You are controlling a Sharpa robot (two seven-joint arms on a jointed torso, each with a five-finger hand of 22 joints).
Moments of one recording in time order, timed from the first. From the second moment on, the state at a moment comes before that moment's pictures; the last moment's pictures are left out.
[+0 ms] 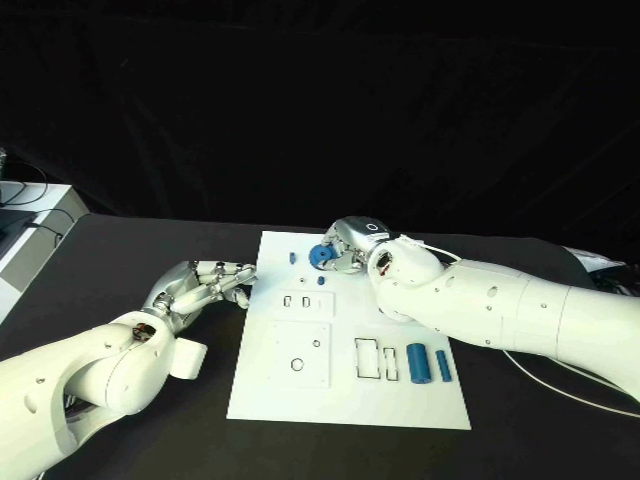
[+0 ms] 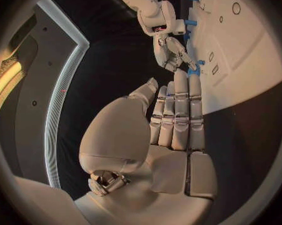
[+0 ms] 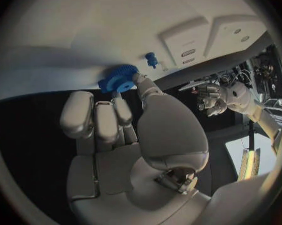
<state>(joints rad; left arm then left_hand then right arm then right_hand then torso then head) 1.03 -0.90 0.12 1.58 -0.25 -0.31 0.32 1.35 -0.04 0.24 0.03 0.05 1.11 0.14 0.07 0.07 1.24 0.09 0.06 0.06 1.26 0.01 0.46 0.52 0.09 0.95 0.02 0.81 0.40 1.25 -0.51 -0.08 1.15 -1.58 -0.49 -0.26 1.24 -0.12 0.10 0.05 0.34 1.00 0.15 0.07 0.07 1.27 0.05 1.14 1.30 1.45 -0.04 1.25 1.09 0.12 1.46 -0.04 1.00 1.31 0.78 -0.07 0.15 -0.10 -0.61</state>
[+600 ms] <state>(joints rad) 1.03 -0.90 0.12 1.57 -0.25 -0.31 0.32 1.34 -0.04 0.23 0.04 0.05 1.09 0.16 0.07 0.07 1.22 0.09 0.06 0.06 1.26 0.02 0.46 0.52 0.09 0.95 0.02 0.81 0.39 1.26 -0.52 -0.08 1.15 -1.48 -0.47 -0.24 1.07 -0.04 0.09 0.10 0.52 0.98 0.15 0.06 0.07 1.27 0.05 1.15 1.31 1.45 -0.03 1.26 1.10 0.12 1.46 -0.04 1.02 1.31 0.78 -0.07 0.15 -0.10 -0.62</state>
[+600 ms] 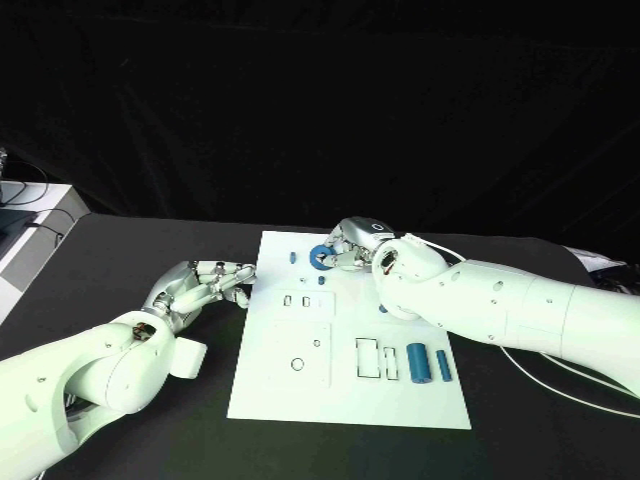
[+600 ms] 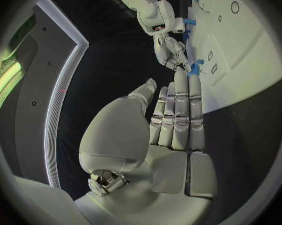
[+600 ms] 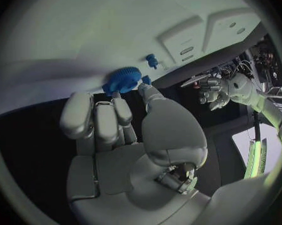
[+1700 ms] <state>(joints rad) 1.03 -0.91 0.12 1.57 -0.25 -0.30 0.31 1.34 -0.04 0.23 0.04 0.05 1.08 0.16 0.07 0.07 1.22 0.10 0.06 0.06 1.26 0.02 0.46 0.52 0.09 0.95 0.02 0.81 0.39 1.25 -0.79 -0.08 1.35 -1.31 -0.63 -0.08 1.19 -0.04 0.10 -0.04 0.39 1.00 0.15 0.07 0.07 1.27 0.04 1.15 1.31 1.45 -0.03 1.27 1.10 0.11 1.46 -0.04 1.03 1.31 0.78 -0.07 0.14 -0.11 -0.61</state>
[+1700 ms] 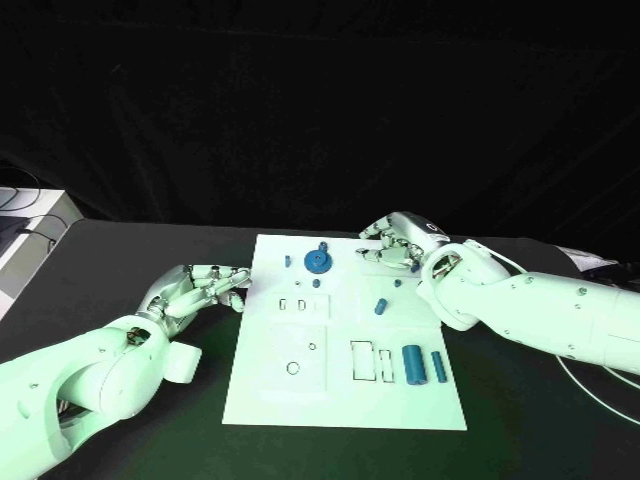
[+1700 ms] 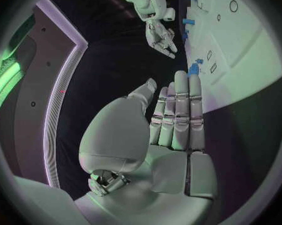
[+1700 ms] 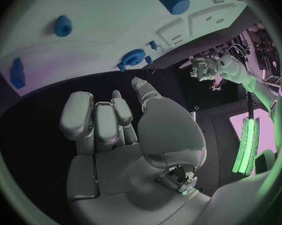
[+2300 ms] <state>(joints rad) 1.02 -0.89 0.12 1.56 -0.25 -0.29 0.32 1.34 -0.05 0.22 0.02 0.05 1.08 0.15 0.07 0.07 1.26 0.08 0.06 0.06 1.26 0.02 0.46 0.52 0.09 0.95 0.02 0.81 0.39 1.26 -0.91 -0.08 1.16 -1.07 -0.53 0.19 1.36 -0.11 0.05 -0.07 0.24 0.99 0.16 0.07 0.07 1.23 0.05 1.10 1.26 1.45 -0.03 1.25 1.11 0.11 1.46 -0.04 1.03 1.31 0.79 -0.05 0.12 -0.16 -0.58</state>
